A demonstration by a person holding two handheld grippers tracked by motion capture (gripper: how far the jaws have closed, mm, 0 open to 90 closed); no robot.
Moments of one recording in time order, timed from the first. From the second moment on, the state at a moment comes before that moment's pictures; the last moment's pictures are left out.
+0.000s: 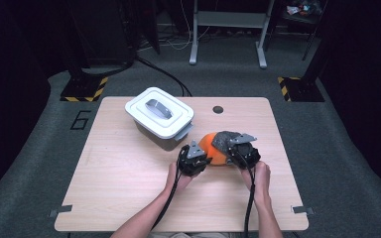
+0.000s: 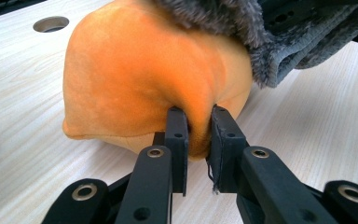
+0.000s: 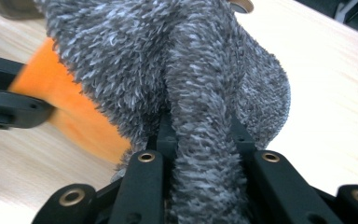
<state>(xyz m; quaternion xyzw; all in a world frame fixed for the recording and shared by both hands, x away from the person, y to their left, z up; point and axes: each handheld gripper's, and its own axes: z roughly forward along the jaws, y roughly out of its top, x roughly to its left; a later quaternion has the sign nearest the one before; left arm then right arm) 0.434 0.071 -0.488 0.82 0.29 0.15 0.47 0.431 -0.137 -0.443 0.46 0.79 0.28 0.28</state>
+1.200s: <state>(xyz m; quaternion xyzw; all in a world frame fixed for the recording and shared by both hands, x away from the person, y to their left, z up) 0.438 0.081 -0.495 0.82 0.29 0.14 0.47 0.424 -0.152 -0.432 0.46 0.79 0.32 0.24</state>
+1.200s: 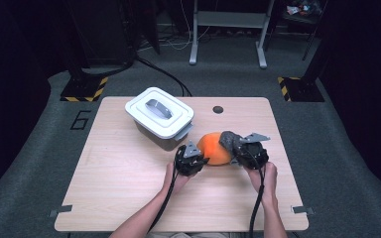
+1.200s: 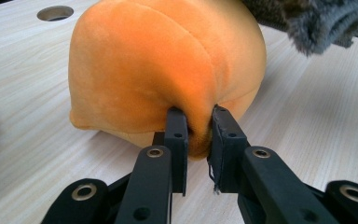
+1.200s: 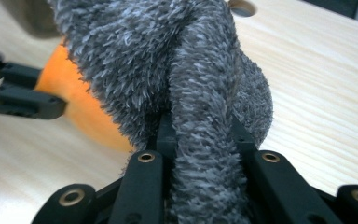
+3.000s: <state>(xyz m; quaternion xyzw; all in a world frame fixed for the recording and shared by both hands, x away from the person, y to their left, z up) 0.433 0.075 -0.483 0.81 0.28 0.15 0.49 0.425 -0.139 -0.439 0.46 0.79 0.30 0.27</state>
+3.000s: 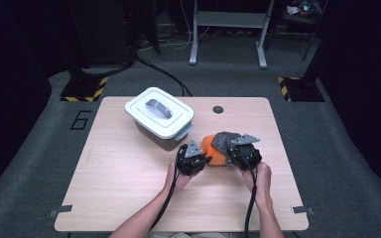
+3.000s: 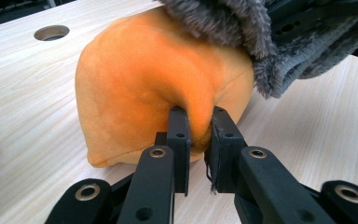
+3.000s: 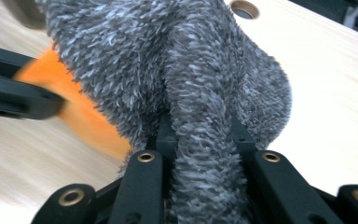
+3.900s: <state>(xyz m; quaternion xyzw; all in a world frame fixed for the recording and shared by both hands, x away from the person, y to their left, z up) 0.436 0.079 -0.485 0.81 0.29 0.14 0.49 0.444 -0.187 -0.465 0.53 0.76 0.29 0.24</state>
